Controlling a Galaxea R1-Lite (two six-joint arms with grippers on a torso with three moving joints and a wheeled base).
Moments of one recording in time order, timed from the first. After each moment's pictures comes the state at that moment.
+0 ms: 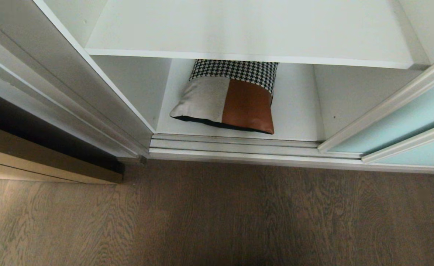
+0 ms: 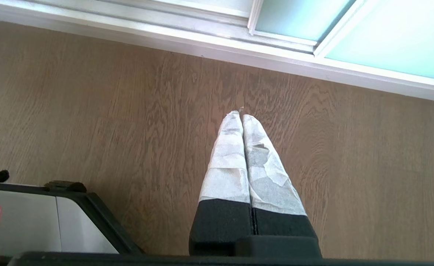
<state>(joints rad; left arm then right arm) -0.01 -0.01 0.00 0.01 -0.02 0.08 0.00 0.00 -0.01 0.02 0.00 -0.06</state>
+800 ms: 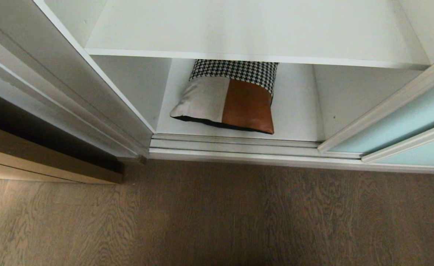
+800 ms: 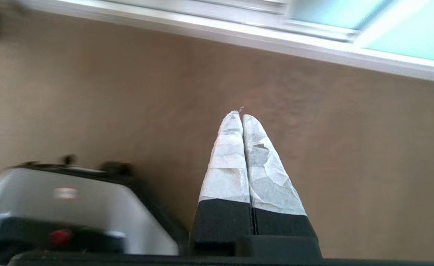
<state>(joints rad) -0.01 0.00 0.00 0.01 -0.02 0.08 0.05 0.33 -0.40 0.20 0.09 0.01</state>
